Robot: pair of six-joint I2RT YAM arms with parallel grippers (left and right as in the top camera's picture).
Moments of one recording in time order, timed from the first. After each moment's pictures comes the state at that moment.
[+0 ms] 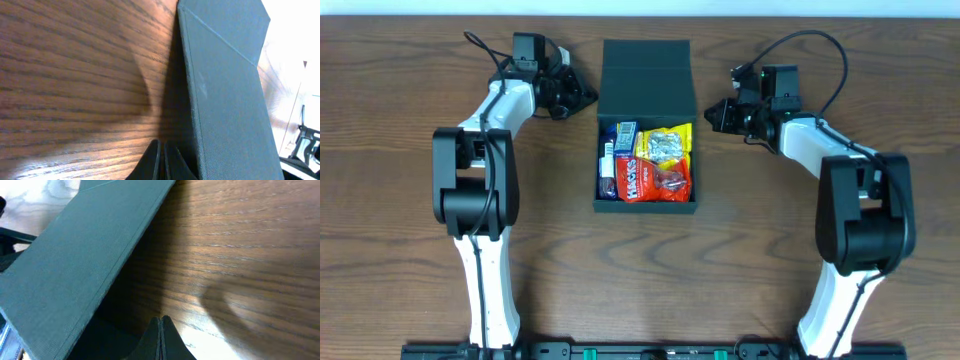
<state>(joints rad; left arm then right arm) -0.06 2.34 1.71 -0.43 0.65 -0.59 0.09 2.11 1.28 -0.07 -0.59 0.32</state>
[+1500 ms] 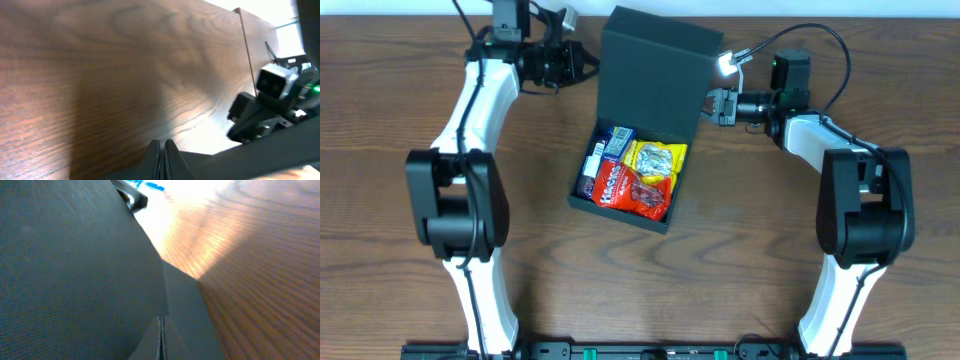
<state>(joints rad) -0.05 2.16 1.83 -0.62 0.88 -0.20 0.06 2.14 1.31 0.20 -1.31 0.36</state>
